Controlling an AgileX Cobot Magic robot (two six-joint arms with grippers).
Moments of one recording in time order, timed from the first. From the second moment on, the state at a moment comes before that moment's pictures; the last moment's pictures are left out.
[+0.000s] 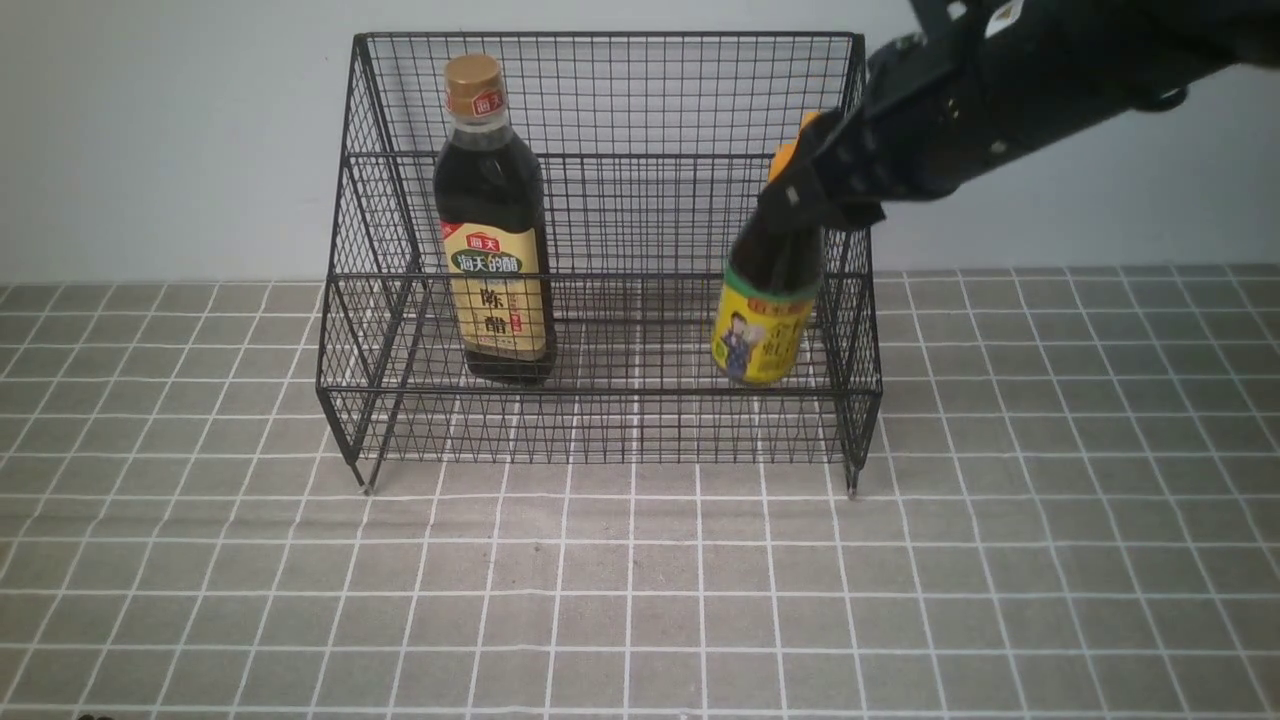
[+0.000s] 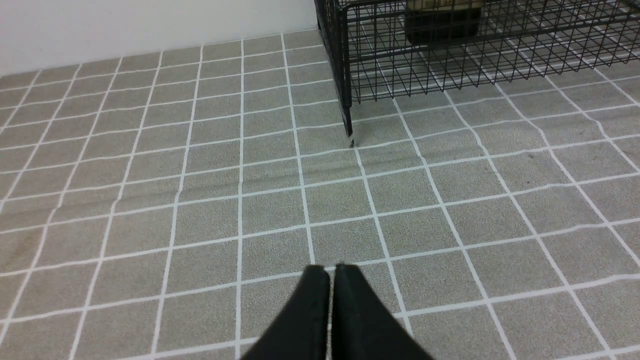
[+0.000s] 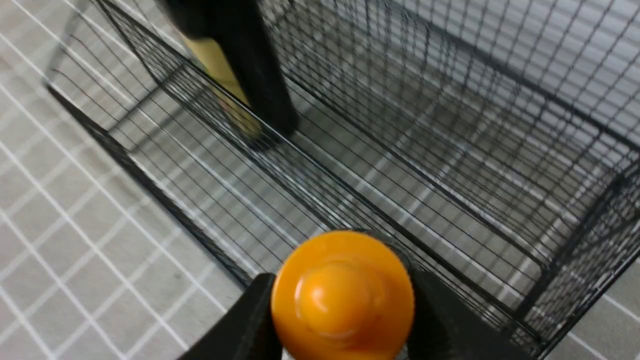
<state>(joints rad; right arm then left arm) 0.38 1.74 -1.60 0.43 0.91 -0.45 -0.07 -0.01 0.02 -0.12 0.39 0.20</state>
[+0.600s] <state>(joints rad) 0.38 1.85 -1.61 0.32 0.92 -0.24 -0.07 -0.01 0.02 -0.12 0.39 0.20</state>
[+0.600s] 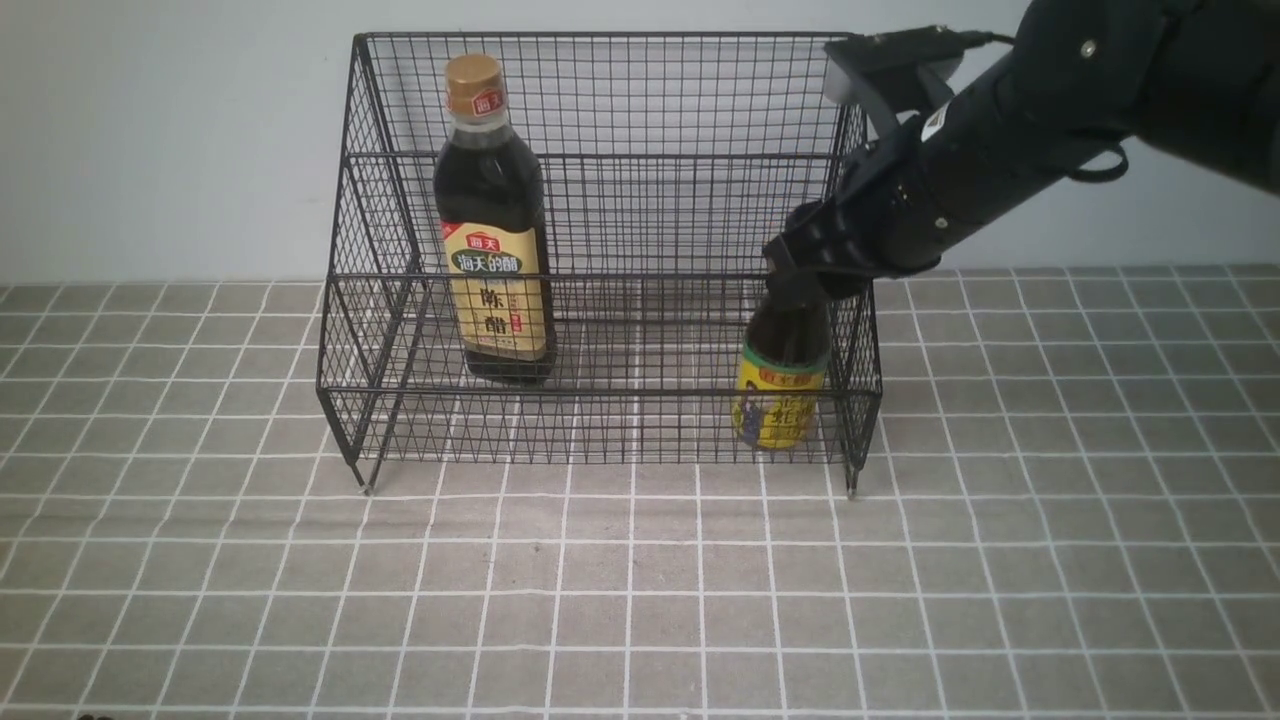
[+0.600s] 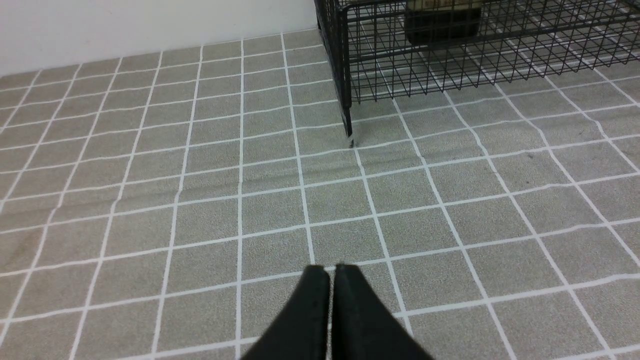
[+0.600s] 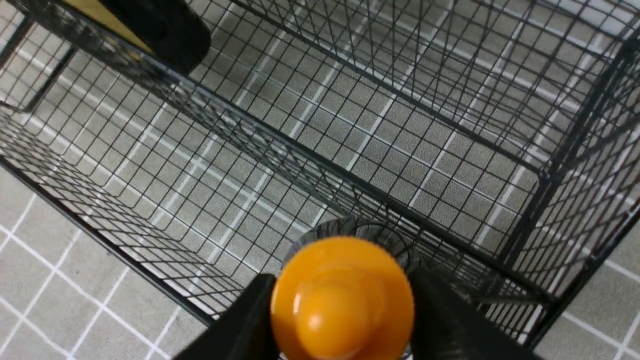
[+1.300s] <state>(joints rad) 0.38 1.42 -1.64 0.29 1.10 -0.15 -0.07 -0.01 0.02 -0.12 0.39 0.20</state>
